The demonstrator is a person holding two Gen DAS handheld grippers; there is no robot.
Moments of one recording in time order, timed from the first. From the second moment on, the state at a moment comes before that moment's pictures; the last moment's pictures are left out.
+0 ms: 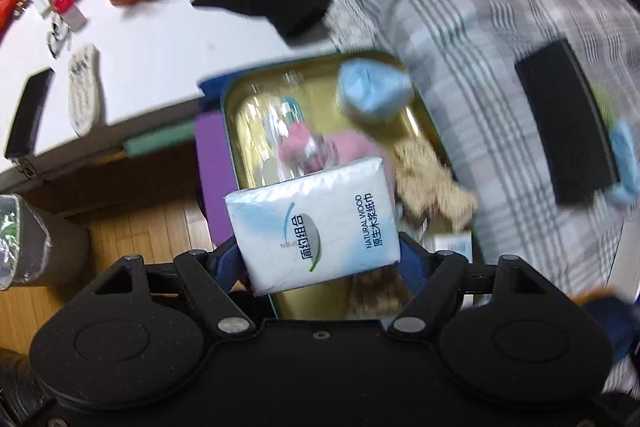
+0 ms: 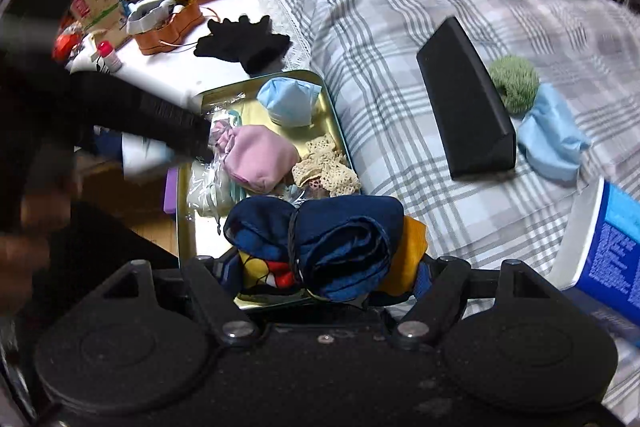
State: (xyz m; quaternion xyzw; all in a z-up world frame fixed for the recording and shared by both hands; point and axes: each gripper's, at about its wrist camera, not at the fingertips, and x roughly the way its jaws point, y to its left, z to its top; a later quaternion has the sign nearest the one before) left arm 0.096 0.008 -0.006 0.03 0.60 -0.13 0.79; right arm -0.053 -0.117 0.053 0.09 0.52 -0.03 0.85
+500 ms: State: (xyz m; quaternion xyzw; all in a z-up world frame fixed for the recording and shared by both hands) left arm 0.073 0.005 -0.039 0.04 0.62 -0.14 0.77; right arm 0.040 -0.120 0.065 0.10 0.51 0.00 0.85
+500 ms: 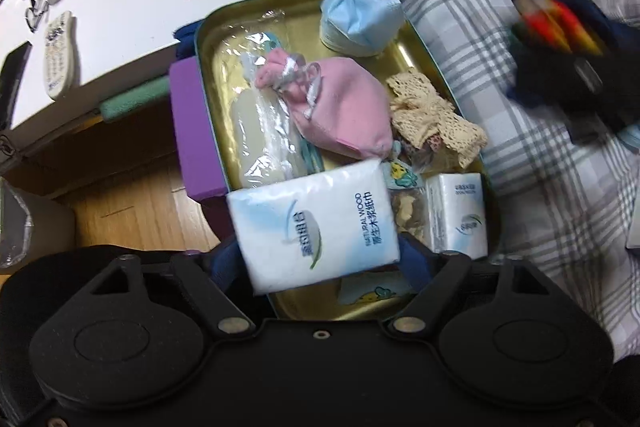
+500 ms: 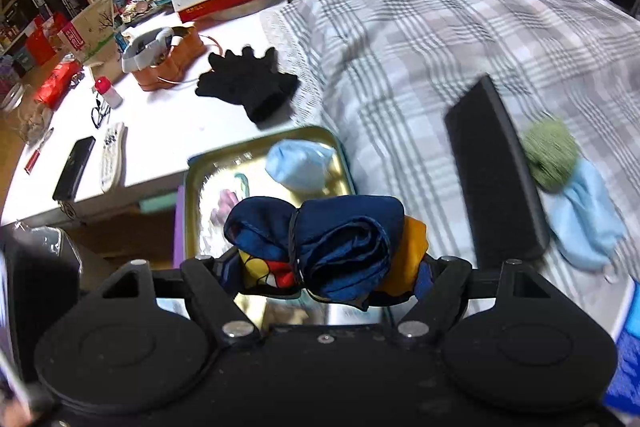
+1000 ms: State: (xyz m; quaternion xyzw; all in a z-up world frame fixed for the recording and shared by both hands) left arm 0.064 0.004 -0.036 0.06 0.61 -0.14 0.78; right arm 0.061 -0.117 0.051 0.10 0.49 0.00 0.87
